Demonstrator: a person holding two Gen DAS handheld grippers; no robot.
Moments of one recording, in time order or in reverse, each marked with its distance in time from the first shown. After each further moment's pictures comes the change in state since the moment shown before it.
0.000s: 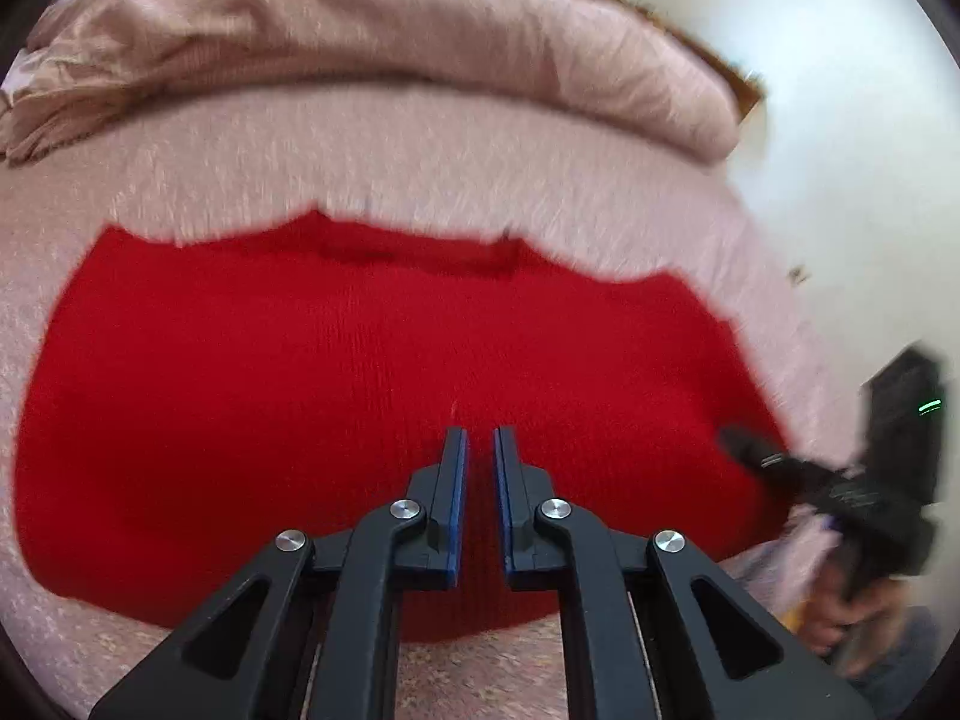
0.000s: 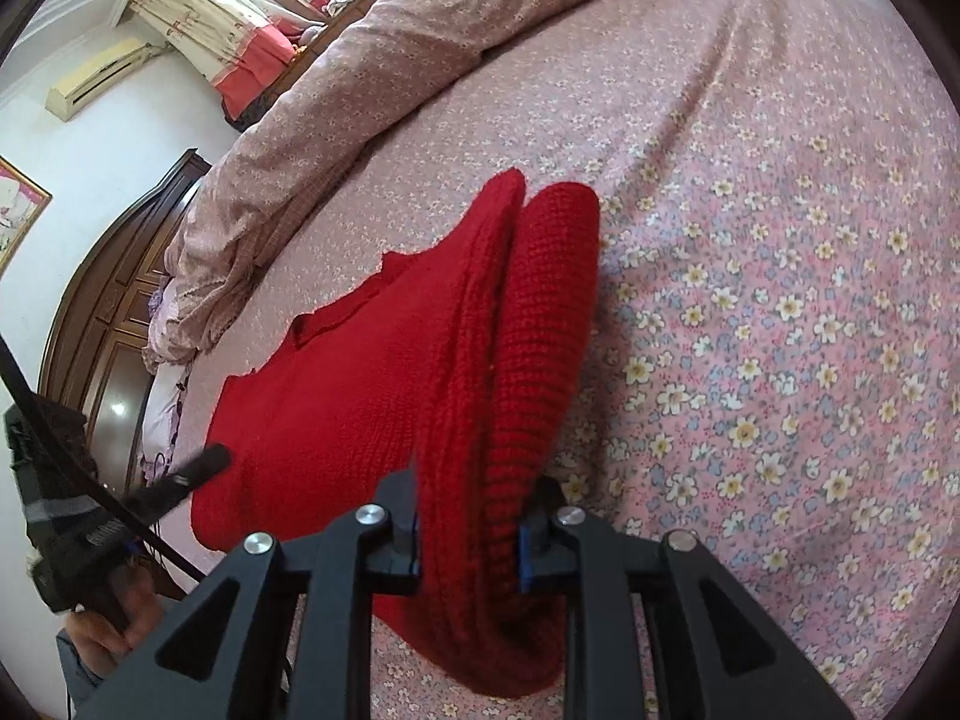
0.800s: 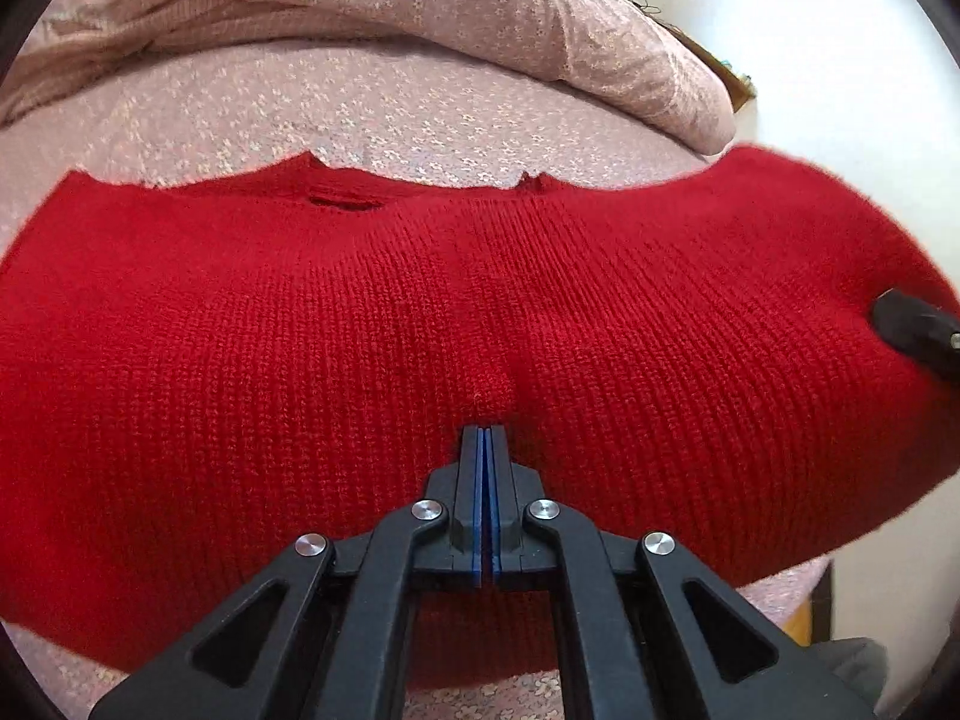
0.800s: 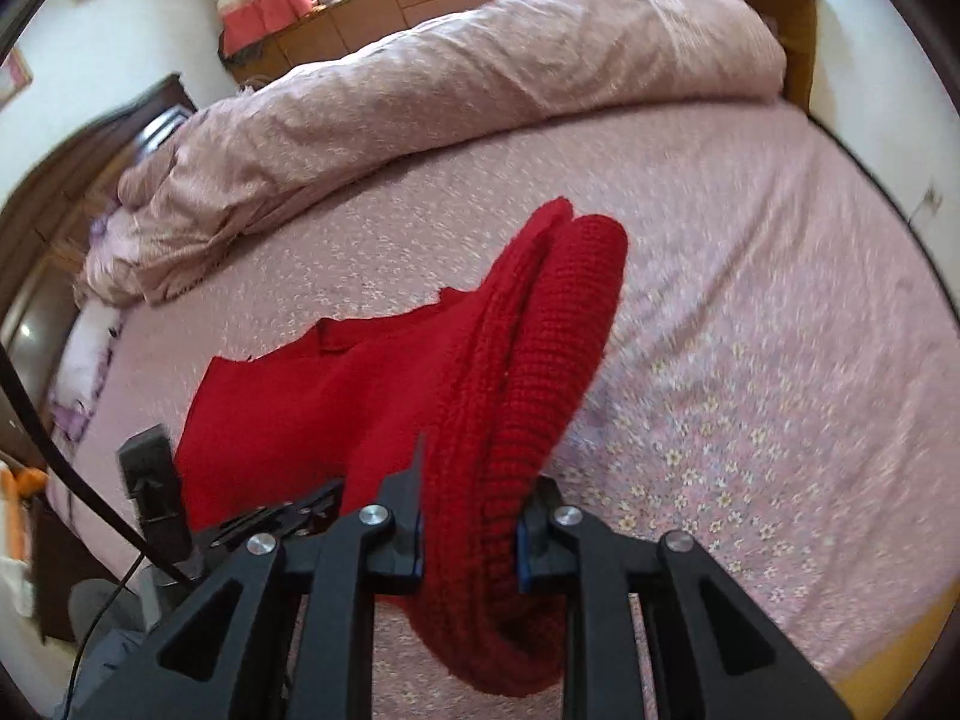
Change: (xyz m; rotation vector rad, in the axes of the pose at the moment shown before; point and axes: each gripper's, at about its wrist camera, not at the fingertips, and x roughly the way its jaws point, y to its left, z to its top) left arm 0.024 0.021 -0.007 -0.013 -0.006 -0.107; right arm -0.028 0.157 0.024 -0.237 -0.004 -0.314
